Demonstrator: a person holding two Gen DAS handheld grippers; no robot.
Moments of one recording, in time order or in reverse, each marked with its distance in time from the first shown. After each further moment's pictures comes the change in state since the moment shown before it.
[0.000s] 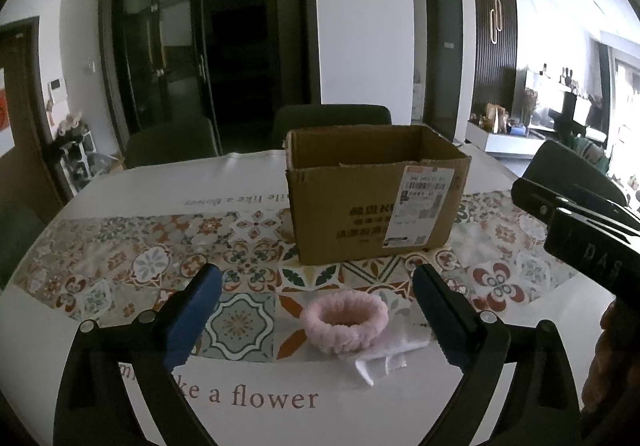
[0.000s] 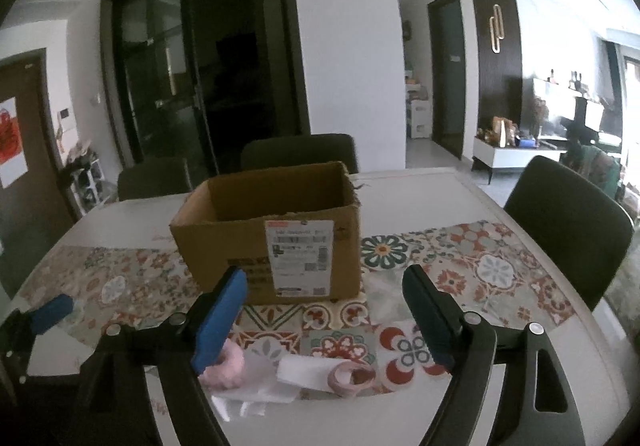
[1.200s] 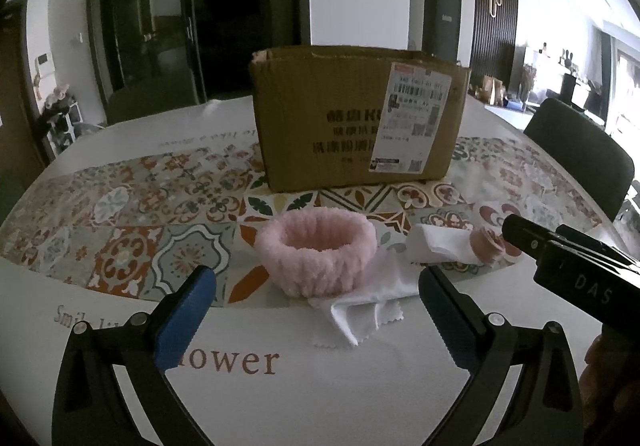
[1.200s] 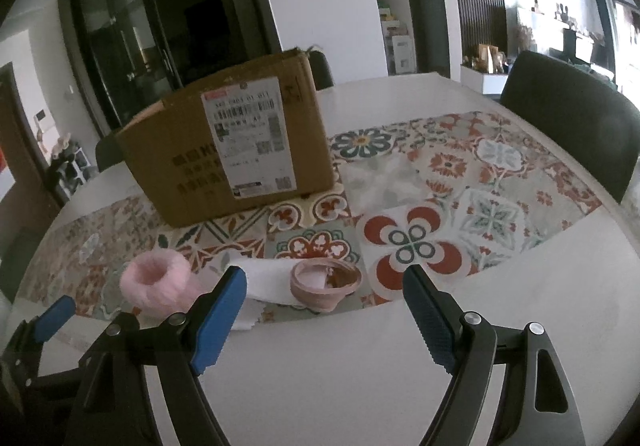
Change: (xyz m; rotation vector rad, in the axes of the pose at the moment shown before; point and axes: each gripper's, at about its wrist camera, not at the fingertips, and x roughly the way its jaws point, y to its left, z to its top) left arm 0.058 -0.022 -0.070 -0.011 0.113 -0.031; right arm 0.050 -0.035 -0.093 0.132 0.206 0.001
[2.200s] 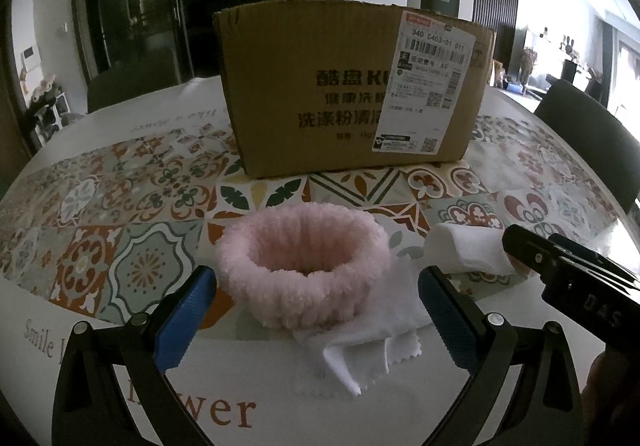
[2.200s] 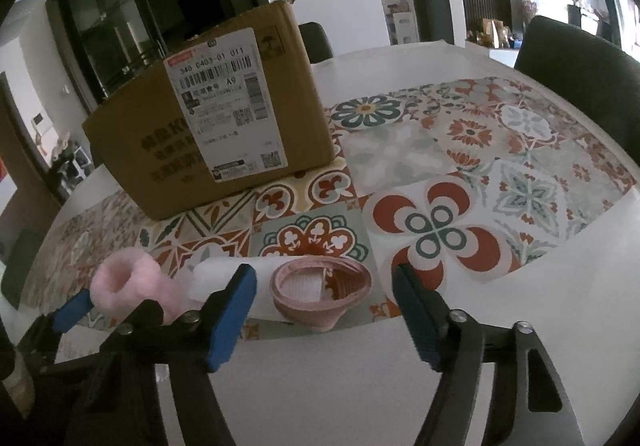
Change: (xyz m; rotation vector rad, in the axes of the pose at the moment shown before) left arm 0.060 -0.003 0.006 0.014 0.072 -0.016; right arm 0.050 -0.008 -0.003 0.045 0.073 0.038
